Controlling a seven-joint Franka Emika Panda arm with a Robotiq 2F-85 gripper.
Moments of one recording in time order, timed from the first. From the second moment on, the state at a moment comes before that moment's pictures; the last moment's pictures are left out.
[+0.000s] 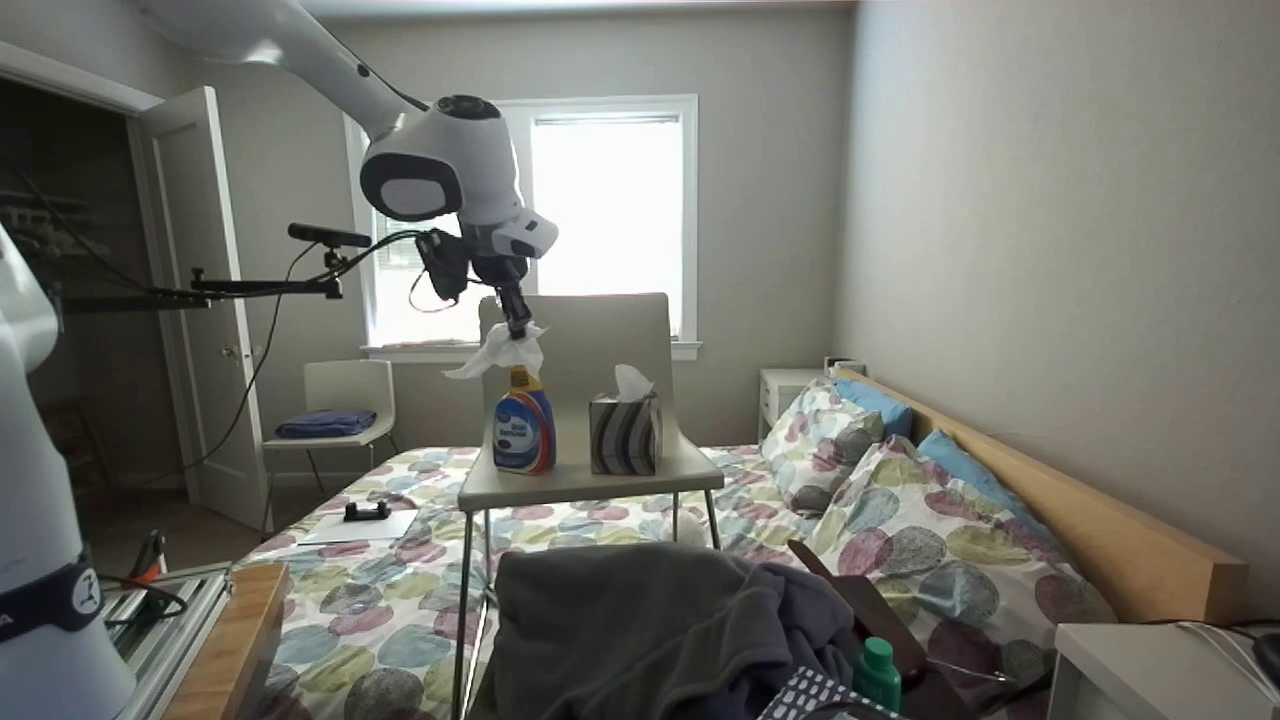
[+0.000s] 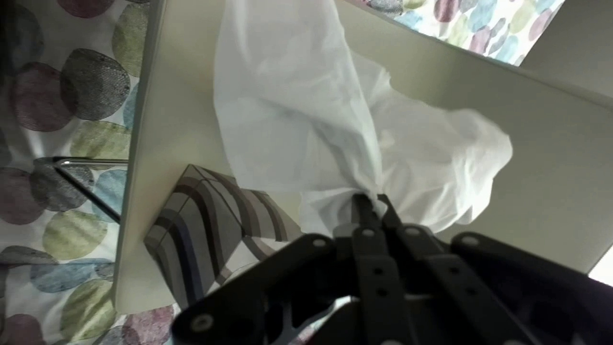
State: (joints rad) arm 0.24 -0.20 0.22 -2.42 0.86 2.56 -0.28
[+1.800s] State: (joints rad) arm -0.47 -0.57 0.08 -2.78 0.37 2.63 0.27
